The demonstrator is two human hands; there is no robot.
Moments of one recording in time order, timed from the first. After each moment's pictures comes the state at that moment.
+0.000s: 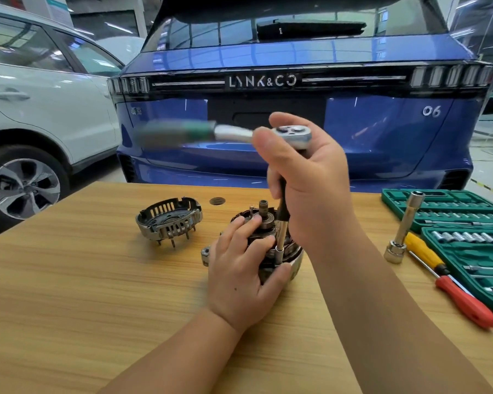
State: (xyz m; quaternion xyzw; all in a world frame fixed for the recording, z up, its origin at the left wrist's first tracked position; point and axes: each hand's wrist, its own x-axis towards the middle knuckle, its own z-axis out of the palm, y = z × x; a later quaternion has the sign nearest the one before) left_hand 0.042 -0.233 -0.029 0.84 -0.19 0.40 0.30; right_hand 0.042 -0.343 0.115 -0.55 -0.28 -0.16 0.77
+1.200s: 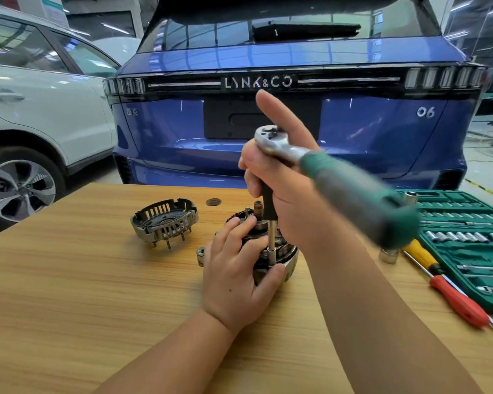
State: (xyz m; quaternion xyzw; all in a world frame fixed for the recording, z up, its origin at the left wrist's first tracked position) left_hand 0.041 -0.233 -0.026 0.86 -0.18 0.38 0.29; right_hand 0.053 -0.343 0.108 -0.50 -0.42 -0.13 0.74
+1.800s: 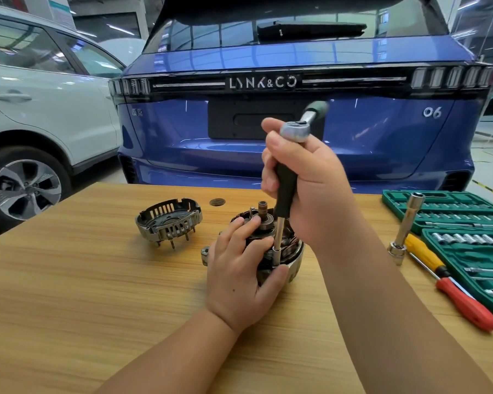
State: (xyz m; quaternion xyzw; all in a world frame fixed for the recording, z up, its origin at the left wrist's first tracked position) left_hand 0.044 -0.232 -0.029 0.85 -0.18 0.40 0.29; right_hand 0.052 -0.353 0.114 -0.51 -0.29 -0.04 0.81
